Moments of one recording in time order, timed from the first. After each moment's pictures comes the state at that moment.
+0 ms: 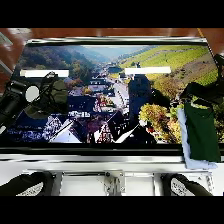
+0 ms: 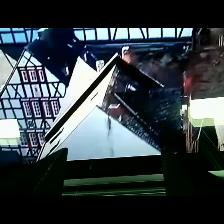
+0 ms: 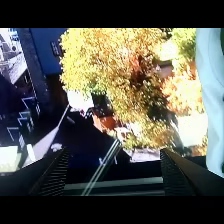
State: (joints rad) left arm -0.33 -1.18 1.17 1.63 -1.34 -1.76; right arm -0.23 -1.19 1.42 -1.34 1.52 1.59
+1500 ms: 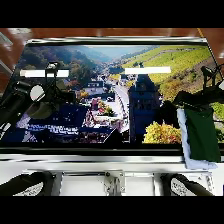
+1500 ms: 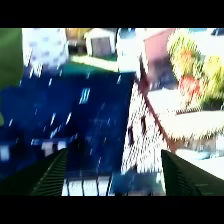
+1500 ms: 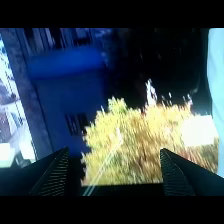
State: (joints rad) left arm -0.32 -1.22 1.17 1.59 -0.98 -1.76; right arm -0.23 -1.21 1.21 -1.31 1.31 1.51
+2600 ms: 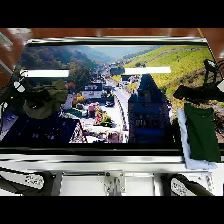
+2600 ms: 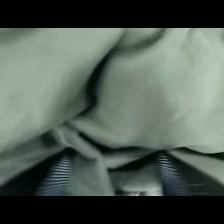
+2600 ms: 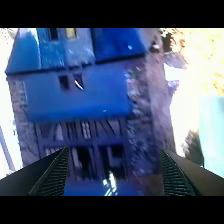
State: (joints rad) left arm 0.23 -1.66 1.28 1.37 -0.86 -1.80; right arm -0.23 -1.21 1.19 -1.28 1.12 1.44
